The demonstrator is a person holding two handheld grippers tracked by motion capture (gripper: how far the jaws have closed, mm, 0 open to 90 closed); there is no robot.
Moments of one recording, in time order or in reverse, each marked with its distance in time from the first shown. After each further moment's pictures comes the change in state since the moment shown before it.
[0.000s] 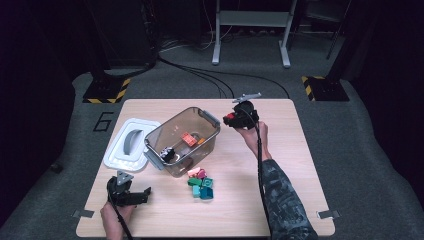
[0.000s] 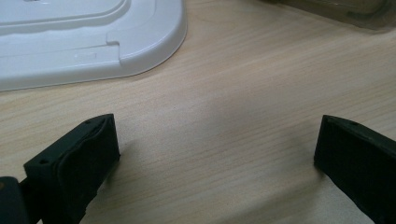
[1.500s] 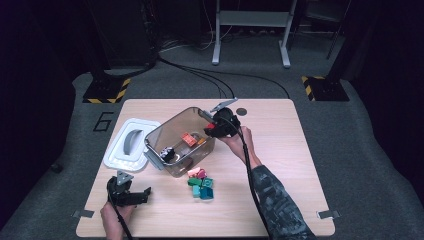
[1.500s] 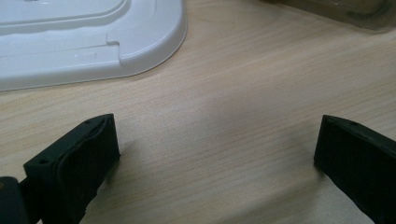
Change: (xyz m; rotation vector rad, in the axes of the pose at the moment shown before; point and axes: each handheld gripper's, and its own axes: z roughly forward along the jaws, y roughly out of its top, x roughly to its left) left arm 0.000 0.000 0.000 0.002 0.000 -0.002; right arm 0.062 0.008 0.010 0.084 0.133 -0.152
